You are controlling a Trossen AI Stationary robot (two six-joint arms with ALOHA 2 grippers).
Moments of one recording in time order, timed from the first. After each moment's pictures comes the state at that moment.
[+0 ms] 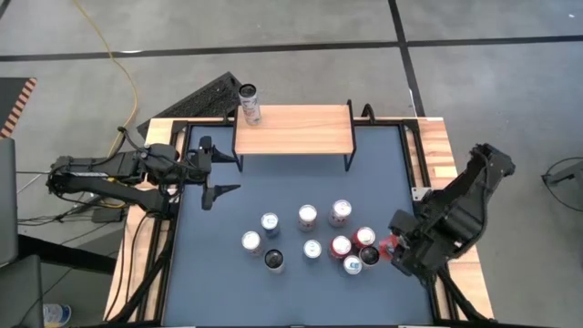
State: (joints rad) left arm -0.04 0.78 0.92 -0.38 -0.22 0.03; right arm 0.81 1.38 1.50 -1.58 0.18 1.42
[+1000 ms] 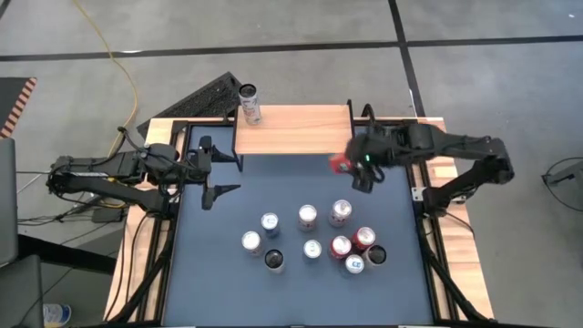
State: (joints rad) left arm -0.04 0.78 0.92 -0.37 -0.22 0.04; right arm -0.05 1.38 1.62 -1.27 0.35 0.06
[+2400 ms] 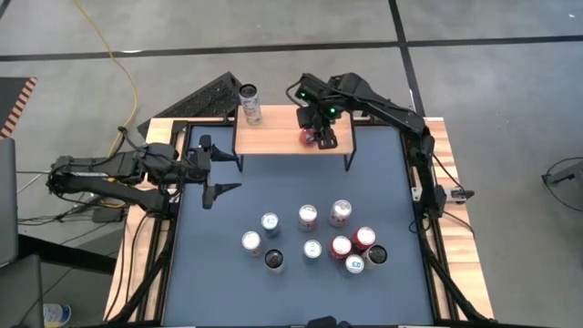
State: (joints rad) left arm -0.04 0.78 0.92 -0.34 -0.22 0.04; right arm -0.43 2.07 2.35 -1.50 0.07 -0.63
